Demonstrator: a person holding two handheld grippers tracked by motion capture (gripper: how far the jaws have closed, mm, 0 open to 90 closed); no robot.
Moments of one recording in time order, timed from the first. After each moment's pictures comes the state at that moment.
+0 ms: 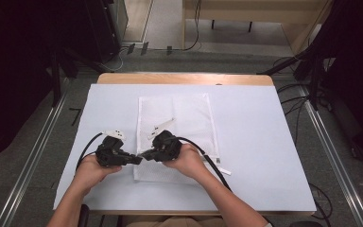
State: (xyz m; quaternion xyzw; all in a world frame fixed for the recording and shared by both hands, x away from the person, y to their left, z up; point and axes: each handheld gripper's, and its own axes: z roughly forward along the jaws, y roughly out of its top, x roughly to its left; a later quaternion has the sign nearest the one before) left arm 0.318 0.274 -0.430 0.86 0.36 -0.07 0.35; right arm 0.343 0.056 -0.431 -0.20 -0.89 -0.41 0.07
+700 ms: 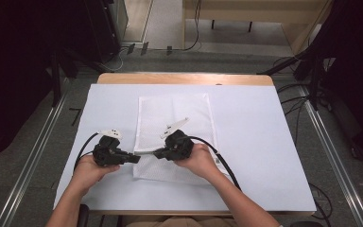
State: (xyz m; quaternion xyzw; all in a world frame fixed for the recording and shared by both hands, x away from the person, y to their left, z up) left arm 0.318 0.282 -0.428 0.85 0.36 -0.07 0.37; right arm 0.345 0.023 -0.433 -0.21 -0.89 -0.41 0.05
